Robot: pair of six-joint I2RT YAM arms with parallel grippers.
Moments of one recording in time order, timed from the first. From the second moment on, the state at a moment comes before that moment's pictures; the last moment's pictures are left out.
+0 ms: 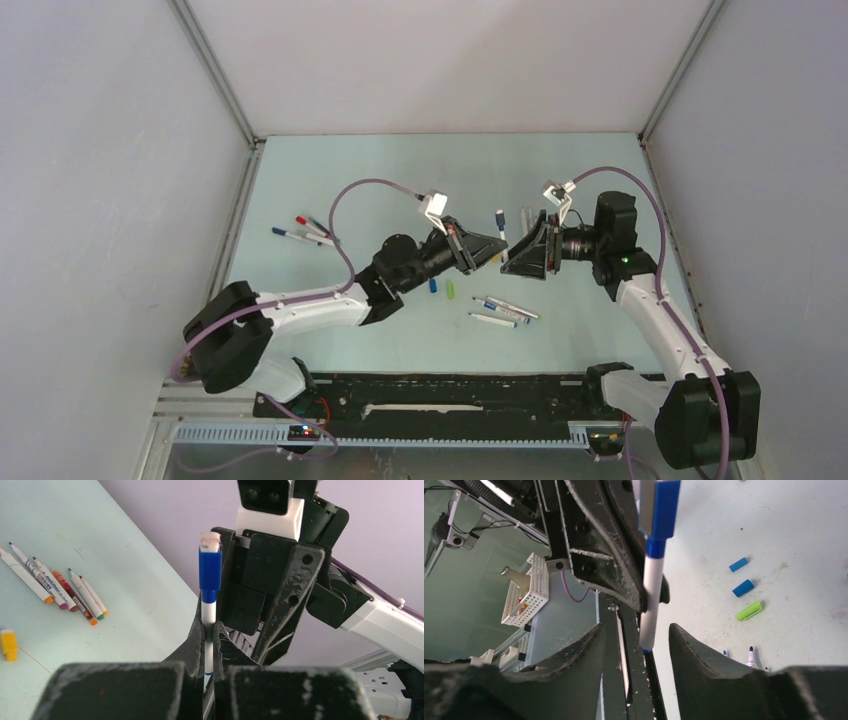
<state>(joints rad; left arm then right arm) -0.96 1.44 0.77 0.80 0.08 -0.81 0.13 1.07 0.73 -0.07 -1.33 0.28</state>
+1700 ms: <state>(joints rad) -0.94 1.41 0.88 0.72 0.22 -0.74 0.11 1.08 0.72 -0.16 -1.51 0.02</state>
